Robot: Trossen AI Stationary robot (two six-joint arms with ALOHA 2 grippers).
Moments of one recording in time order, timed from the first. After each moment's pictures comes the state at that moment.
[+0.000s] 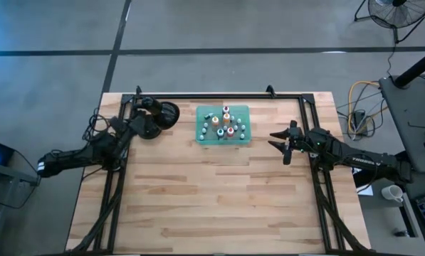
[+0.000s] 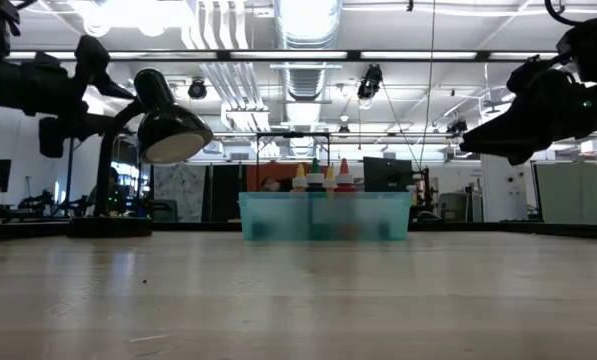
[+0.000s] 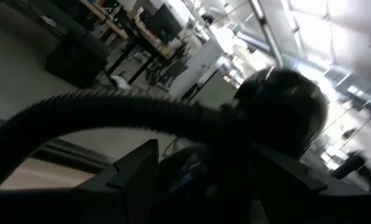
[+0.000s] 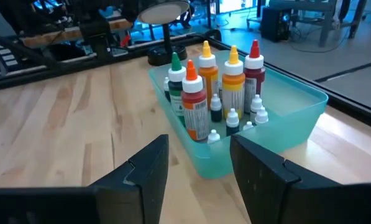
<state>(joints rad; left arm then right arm) 0.16 0.00 0.01 0.18 -0.89 -0.64 -0.34 0.22 0.01 0.02 -0.05 0.16</state>
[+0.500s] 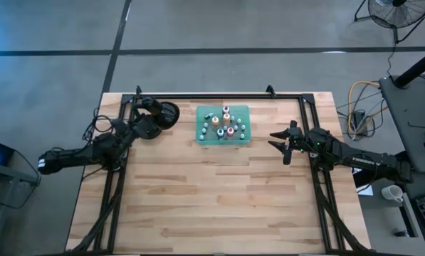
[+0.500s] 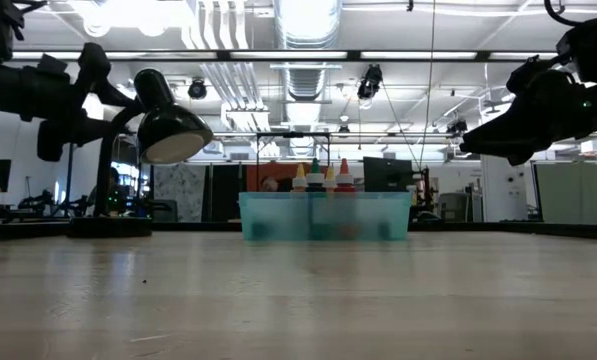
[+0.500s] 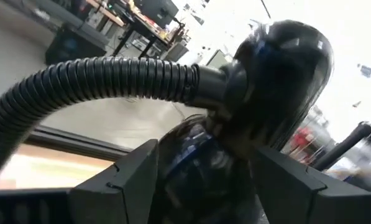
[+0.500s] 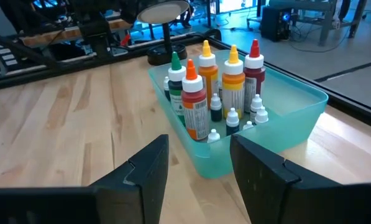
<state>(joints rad) 0.11 0.00 0.01 0.09 -0.89 -0.63 -0.34 0.22 0.01 0.02 -0.05 0.16</state>
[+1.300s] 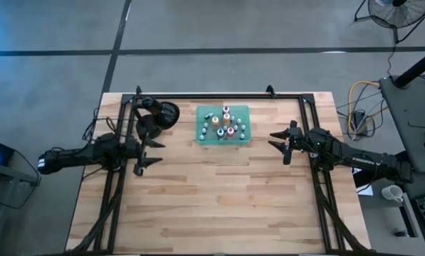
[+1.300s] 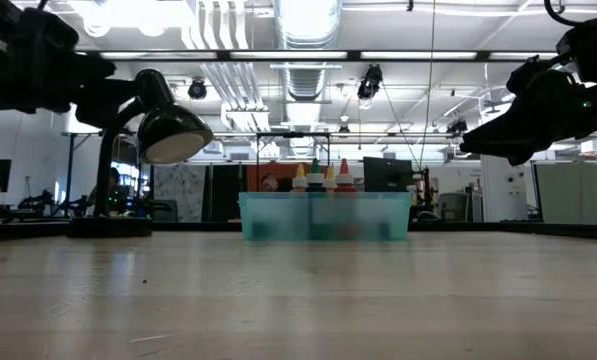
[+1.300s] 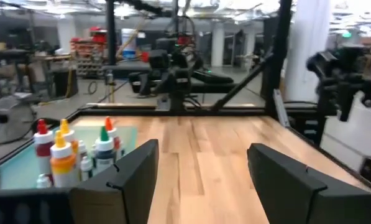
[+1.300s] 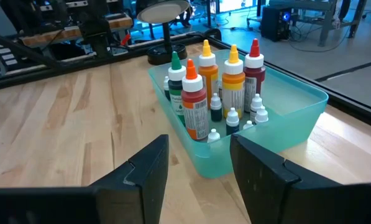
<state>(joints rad) 0.11 0.00 0.01 0.04 0.17 -0.03 -0.34 0.23 0.01 0.02 -0.05 0.16</state>
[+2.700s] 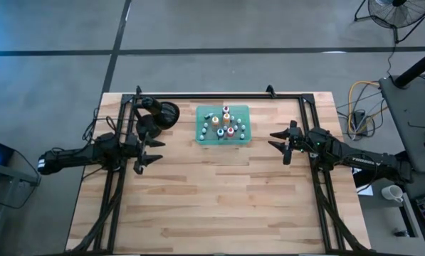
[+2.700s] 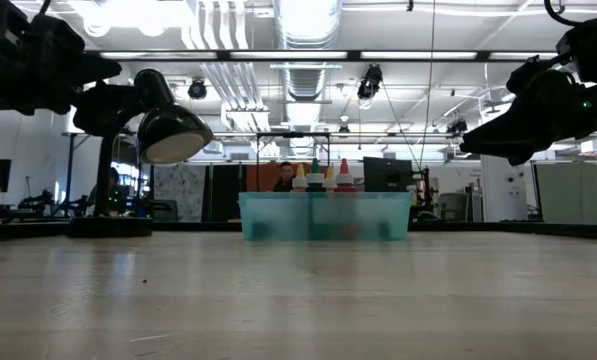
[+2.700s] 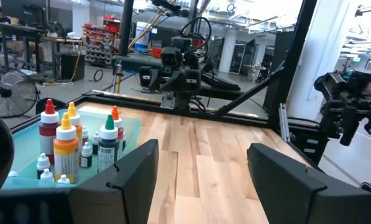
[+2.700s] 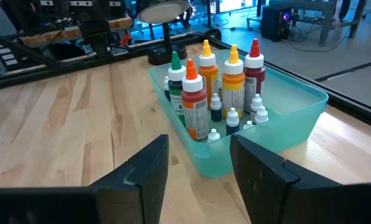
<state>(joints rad) 0.11 0.02 0.01 0.04 0.12 -0.16 -0.34 0.23 0.01 0.02 -0.05 0.16</state>
